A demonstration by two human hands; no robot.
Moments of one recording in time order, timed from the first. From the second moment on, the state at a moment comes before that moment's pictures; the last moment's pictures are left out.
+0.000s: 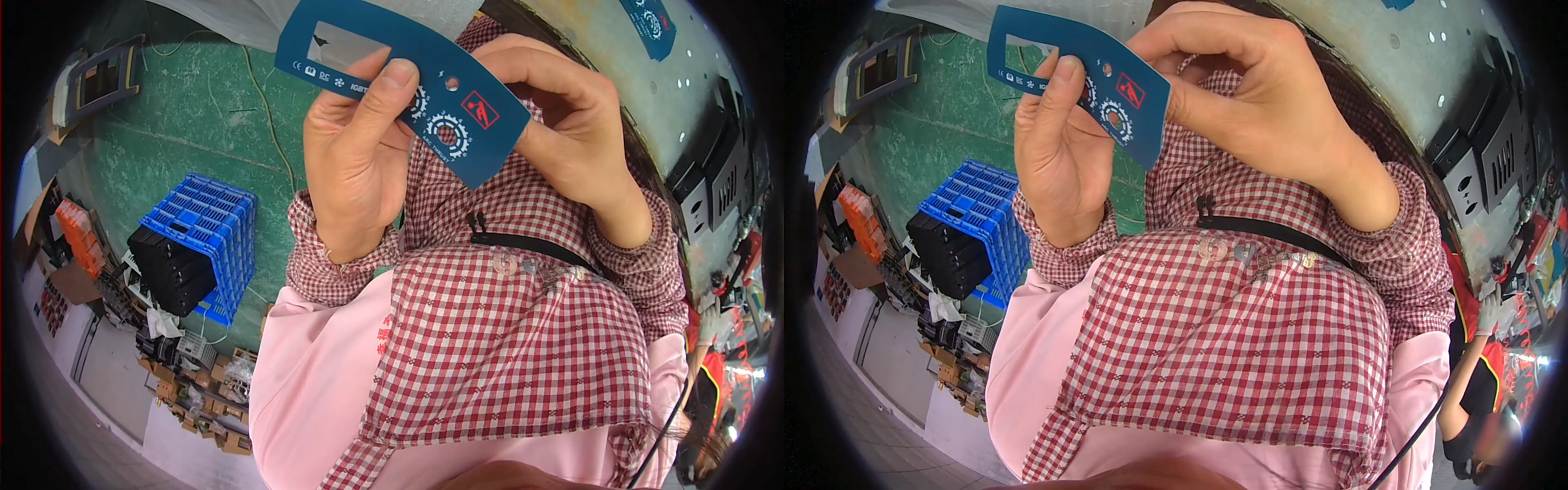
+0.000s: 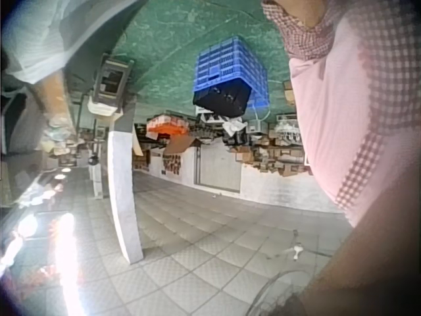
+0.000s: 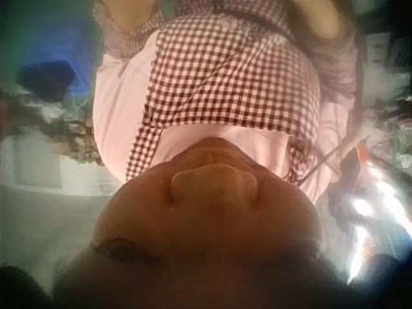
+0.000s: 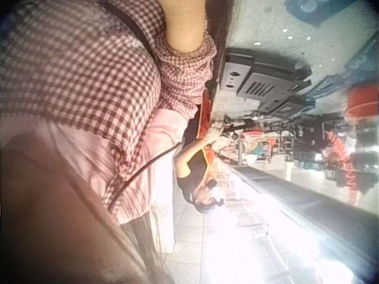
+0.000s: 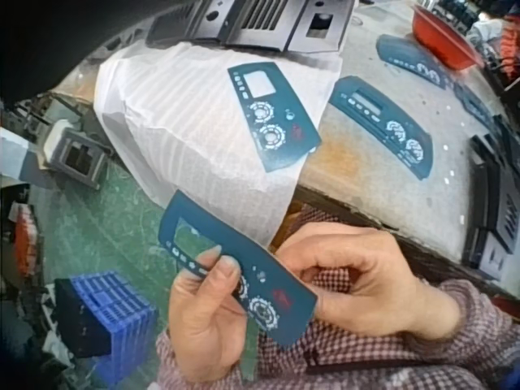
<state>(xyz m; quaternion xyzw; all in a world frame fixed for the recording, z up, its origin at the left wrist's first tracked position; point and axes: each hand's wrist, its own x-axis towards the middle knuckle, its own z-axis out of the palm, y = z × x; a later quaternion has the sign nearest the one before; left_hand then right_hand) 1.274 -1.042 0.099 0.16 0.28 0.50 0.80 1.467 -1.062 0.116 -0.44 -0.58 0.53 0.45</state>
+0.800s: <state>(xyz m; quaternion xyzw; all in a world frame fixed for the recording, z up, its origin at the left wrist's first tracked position) 1.373 -0.931 0.191 0.66 0.58 0.30 0.38 1.524 -1.044 0.155 -0.69 -0.66 -0.07 0.29</state>
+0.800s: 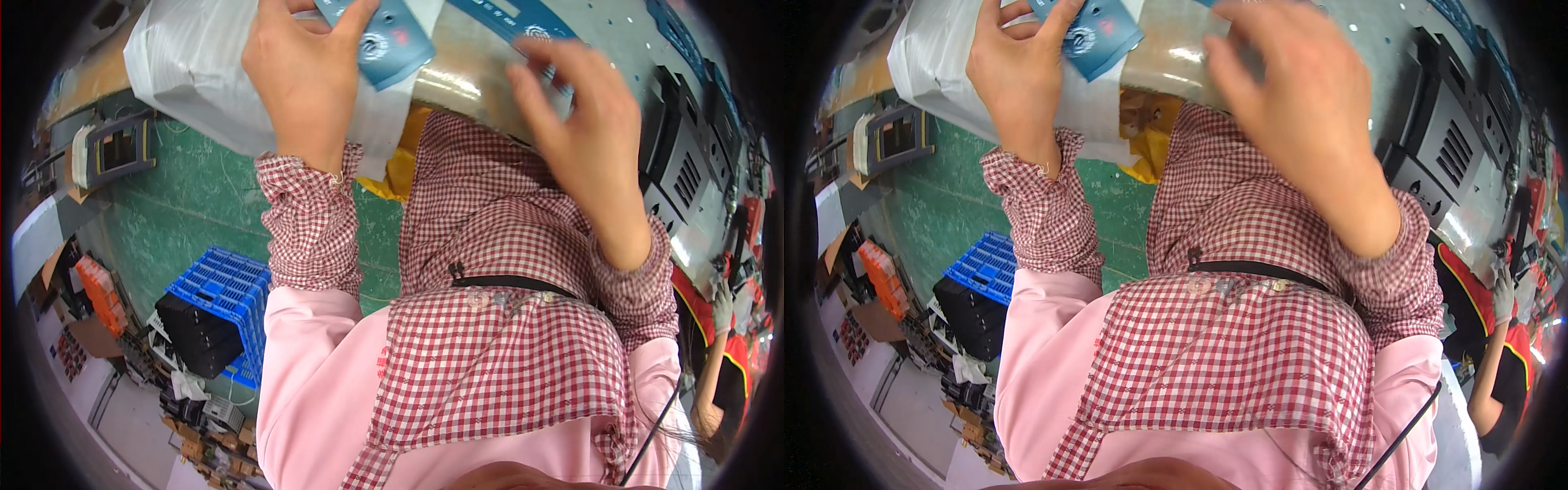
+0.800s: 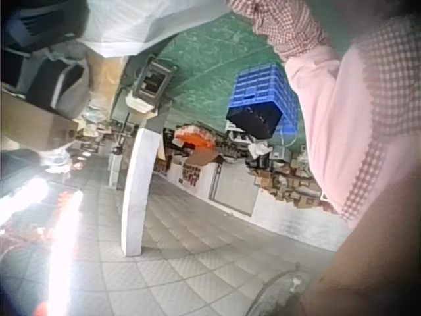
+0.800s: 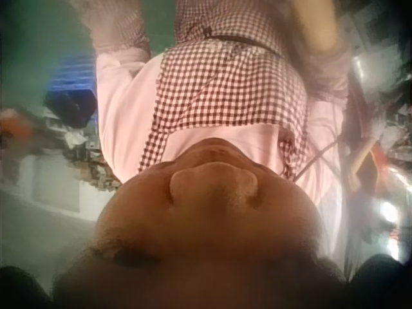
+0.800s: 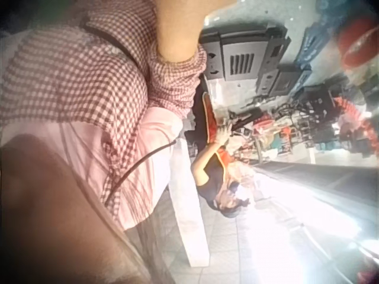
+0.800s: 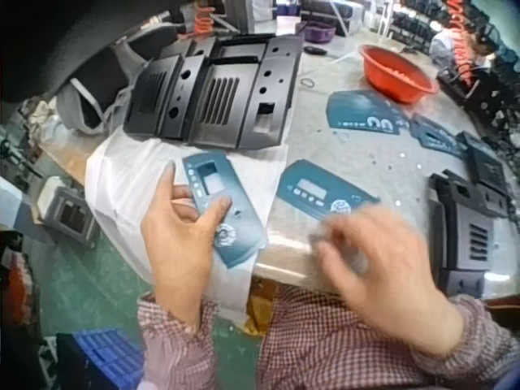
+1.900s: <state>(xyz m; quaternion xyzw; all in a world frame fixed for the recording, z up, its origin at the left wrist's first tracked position) 1.330 -1.019 0.133 0.39 0.27 0.48 0.73 1.483 -1.064 0.195 -0.59 -0.65 0.22 0.42</state>
